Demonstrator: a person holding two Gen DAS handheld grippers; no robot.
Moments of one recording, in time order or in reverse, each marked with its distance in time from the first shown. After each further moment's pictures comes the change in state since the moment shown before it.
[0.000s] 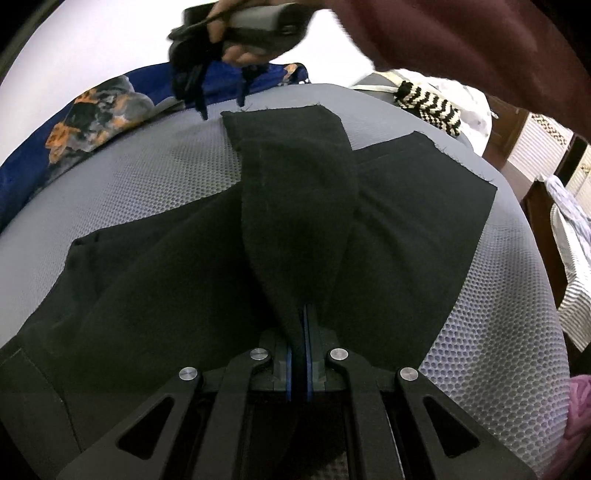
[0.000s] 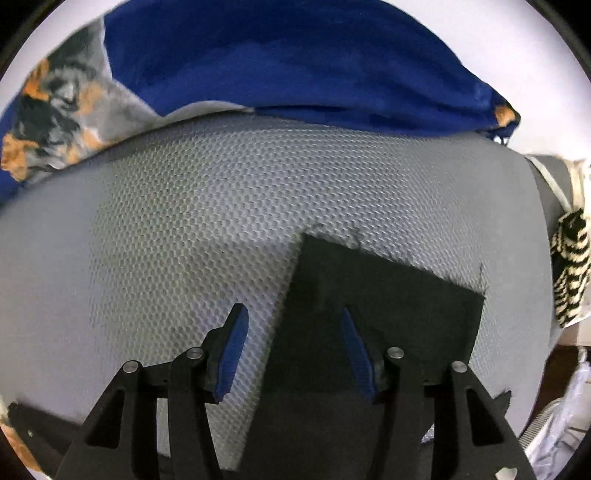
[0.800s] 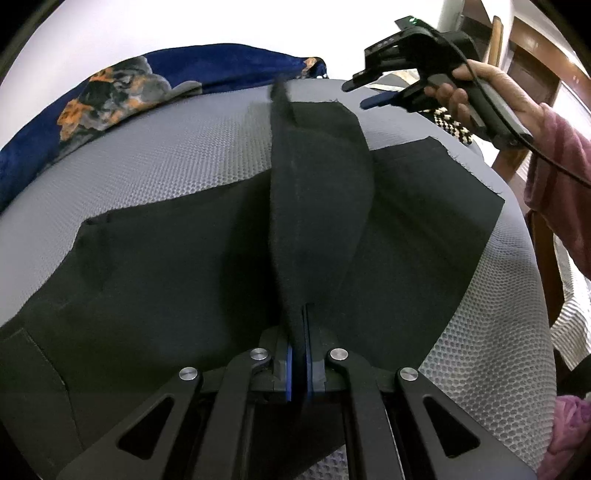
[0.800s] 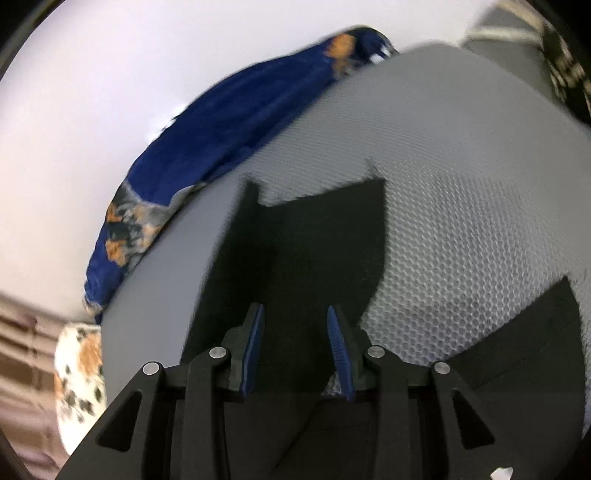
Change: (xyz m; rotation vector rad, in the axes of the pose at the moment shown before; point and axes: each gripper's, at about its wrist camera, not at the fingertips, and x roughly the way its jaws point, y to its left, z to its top) left arm -0.002 0.009 0.001 -0.074 0.032 0.012; right arm -0.008 -0.200 -0.160 0.427 -0.280 0.606
